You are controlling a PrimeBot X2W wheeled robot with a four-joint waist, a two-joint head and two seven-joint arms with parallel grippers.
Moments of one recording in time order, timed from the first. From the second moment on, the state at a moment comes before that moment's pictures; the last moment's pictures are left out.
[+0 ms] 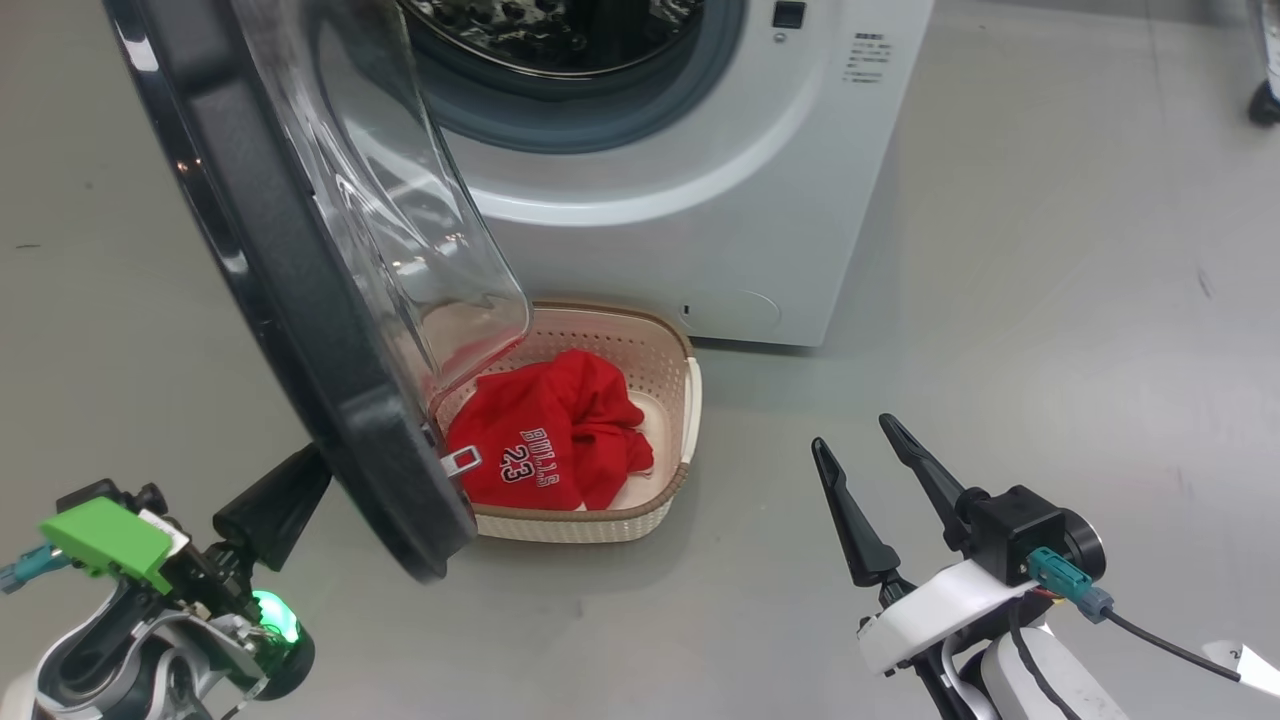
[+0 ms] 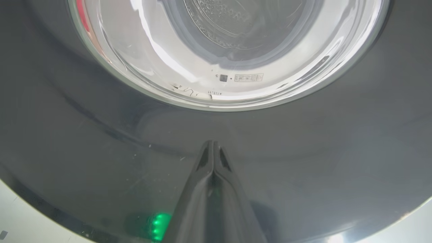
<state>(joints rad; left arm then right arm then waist) -0.16 0.09 0.11 0.11 -1.88 0.13 0.71 -0.12 -0.08 0.37 0.24 0.30 0.12 -0.25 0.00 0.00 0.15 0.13</state>
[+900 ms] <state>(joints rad) -0.24 0.06 0.07 0.09 -1.93 0.13 0.56 -0.13 -0.07 0.35 0.22 0.31 0.12 -0.25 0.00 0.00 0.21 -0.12</state>
